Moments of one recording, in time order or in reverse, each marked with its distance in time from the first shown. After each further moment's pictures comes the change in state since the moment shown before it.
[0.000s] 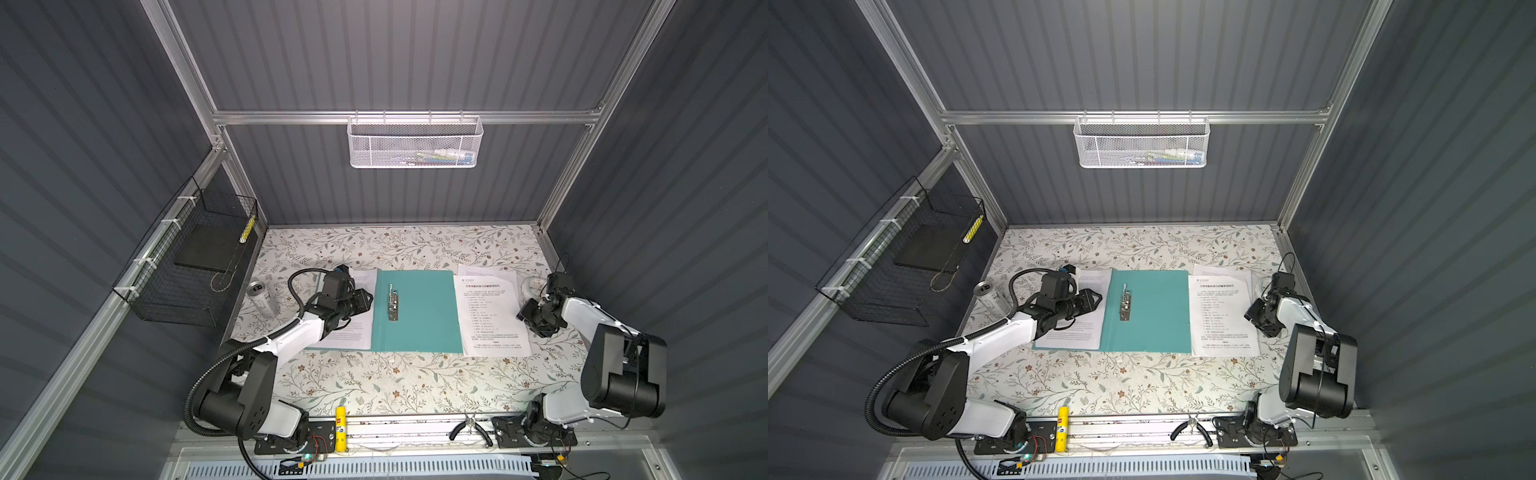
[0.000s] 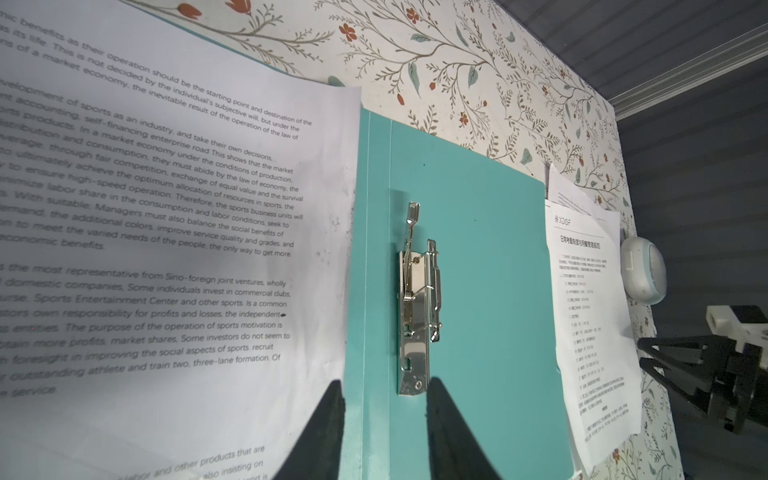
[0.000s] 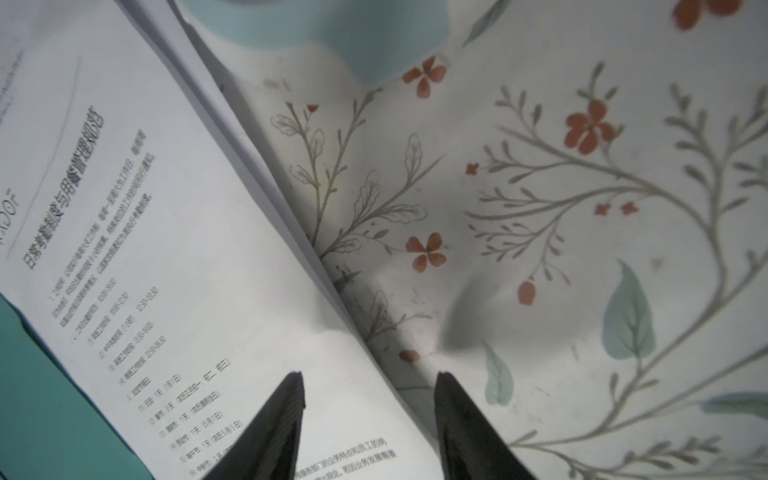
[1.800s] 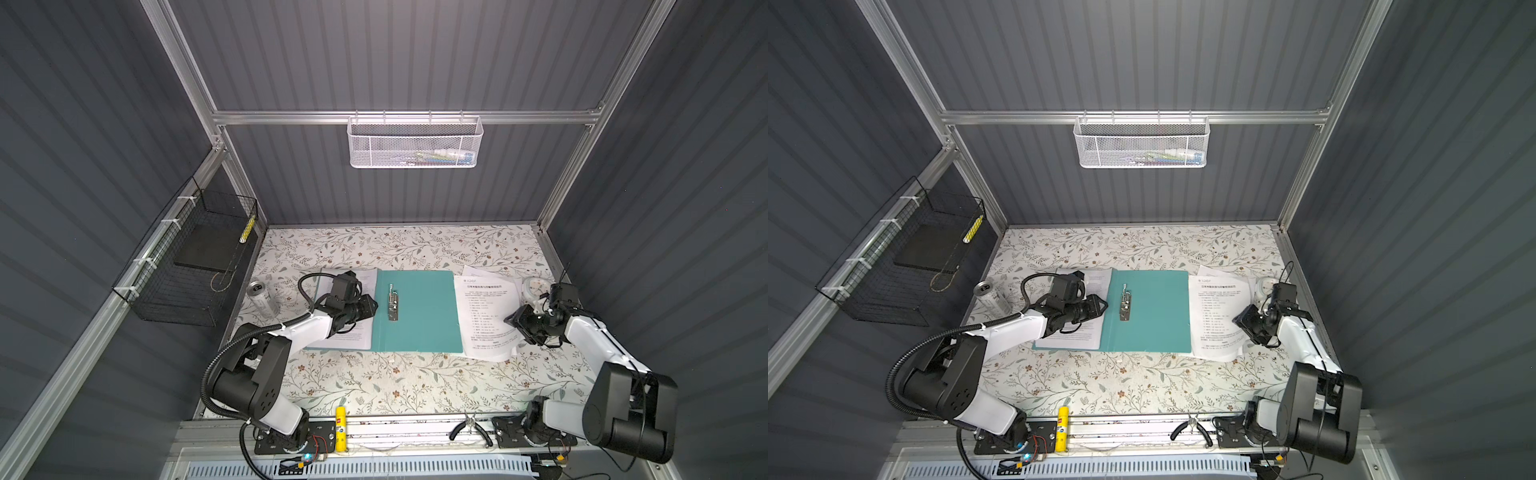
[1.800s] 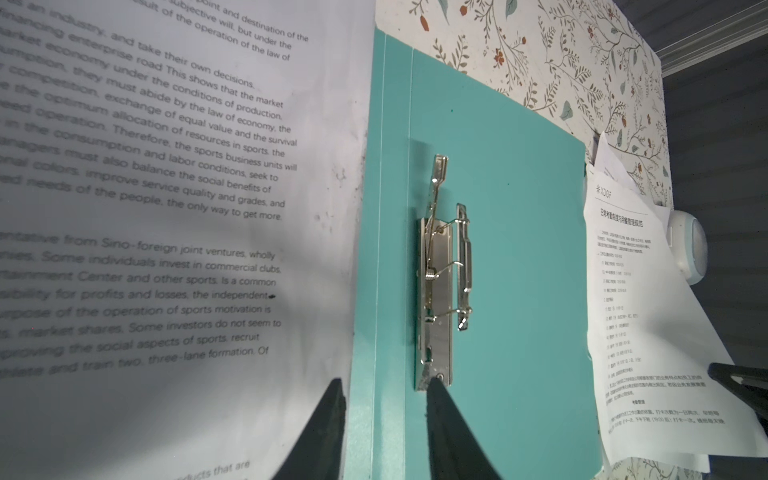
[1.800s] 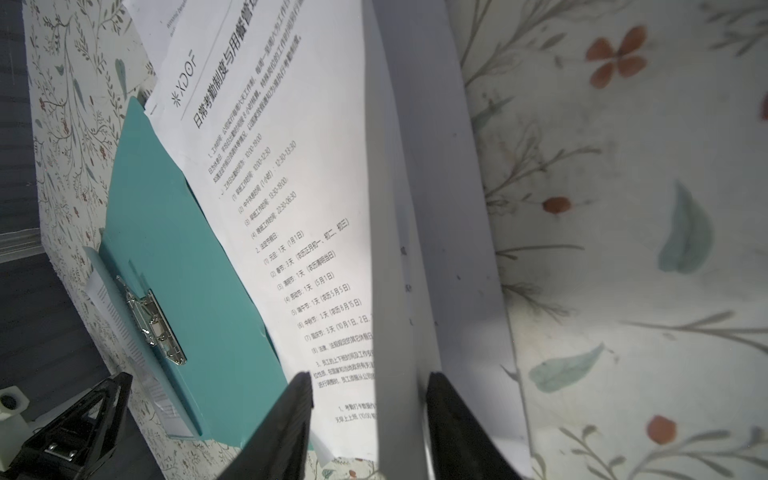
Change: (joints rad) left arm -0.034 0.111 0.006 0.019 0.014 -0.014; right arm 0.008 -0.227 -0.130 -0.045 -0.307 0.024
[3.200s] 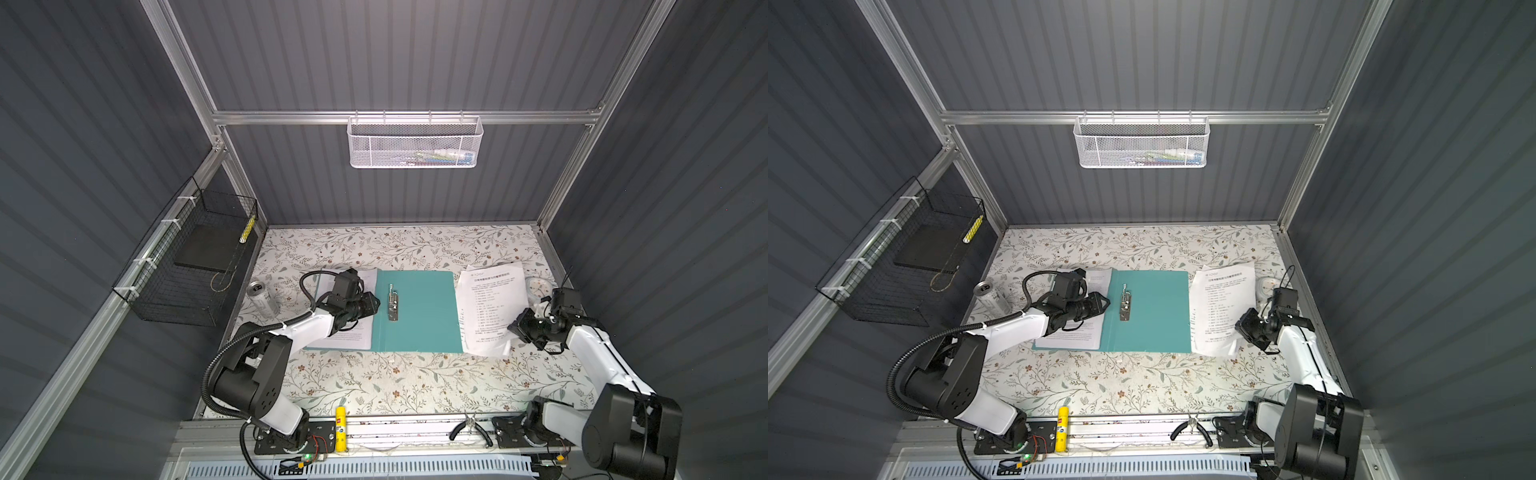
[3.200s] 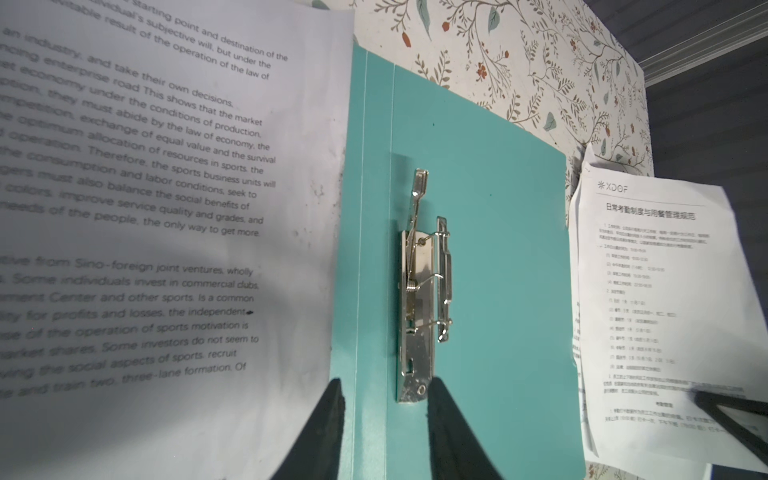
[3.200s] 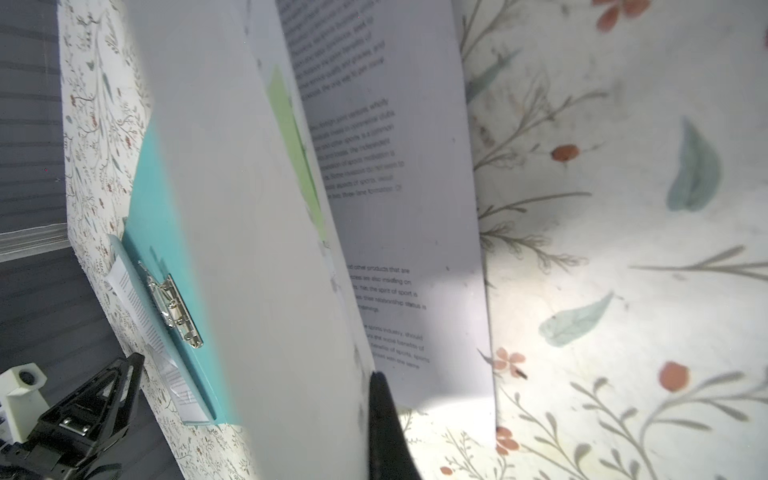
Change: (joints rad) left arm -0.012 0.009 0.027 0.001 -0.004 -0.015; right arm 0.001 -0.136 -0.008 -0.053 -0.004 0.027
